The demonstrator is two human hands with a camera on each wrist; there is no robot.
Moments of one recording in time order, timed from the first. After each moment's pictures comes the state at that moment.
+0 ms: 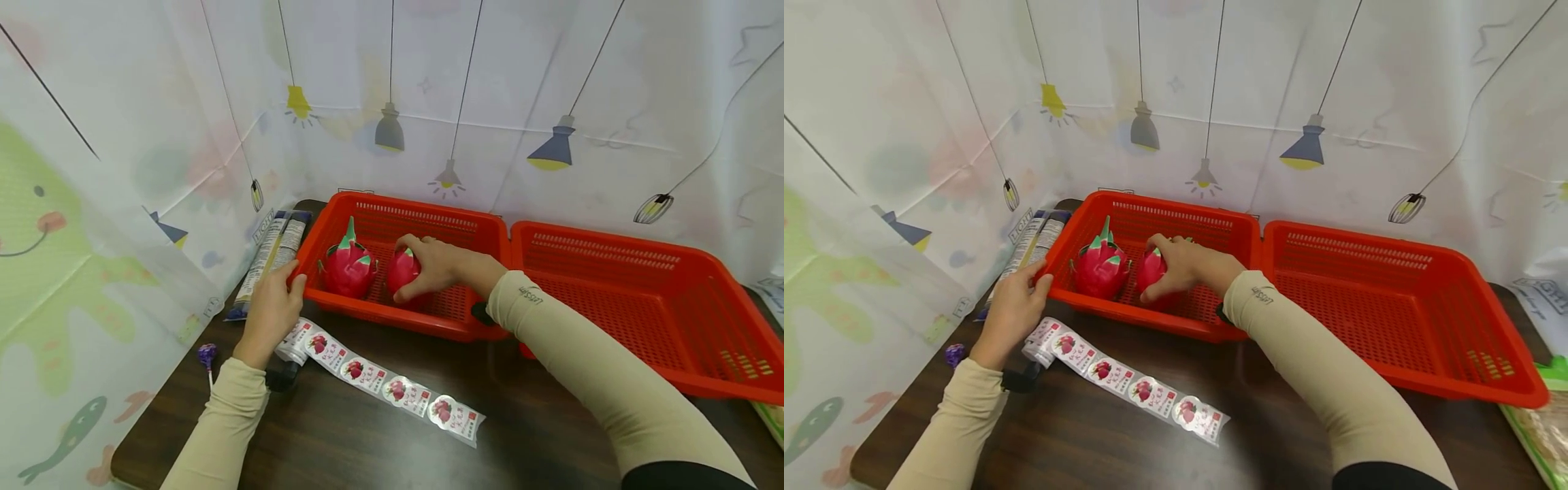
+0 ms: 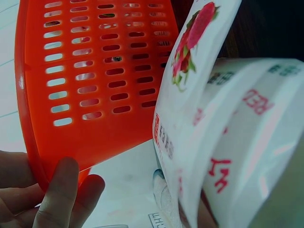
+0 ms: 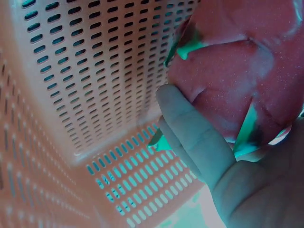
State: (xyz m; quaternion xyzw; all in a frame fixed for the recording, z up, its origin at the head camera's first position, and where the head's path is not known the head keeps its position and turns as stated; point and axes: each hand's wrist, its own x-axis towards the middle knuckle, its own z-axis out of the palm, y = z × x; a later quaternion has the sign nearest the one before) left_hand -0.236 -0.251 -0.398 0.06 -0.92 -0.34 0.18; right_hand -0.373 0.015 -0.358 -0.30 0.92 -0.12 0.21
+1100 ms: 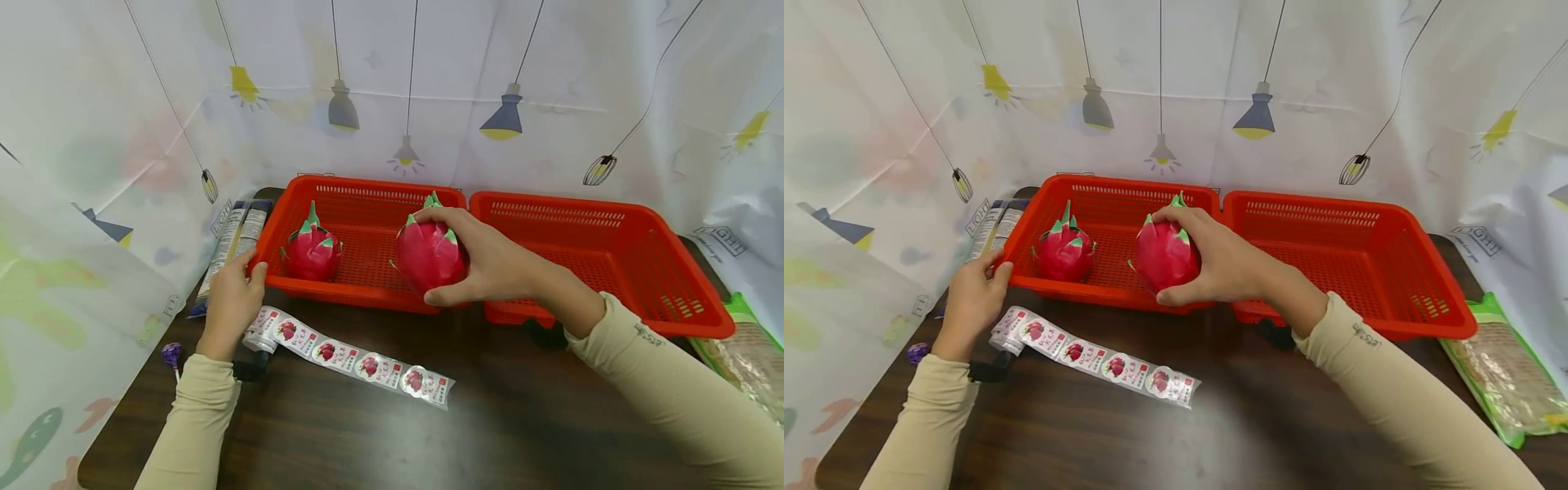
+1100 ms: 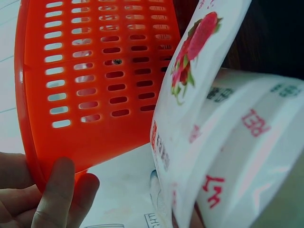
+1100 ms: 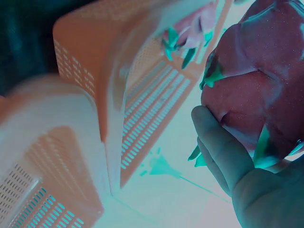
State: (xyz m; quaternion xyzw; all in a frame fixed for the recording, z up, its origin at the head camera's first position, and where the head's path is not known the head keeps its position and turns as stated) left_hand -0.230 -0.244 -0.392 0.08 -0.91 -0.37 0.17; right_hand -0.276 0.126 -0.299 -0.36 0.88 -0.31 0.07
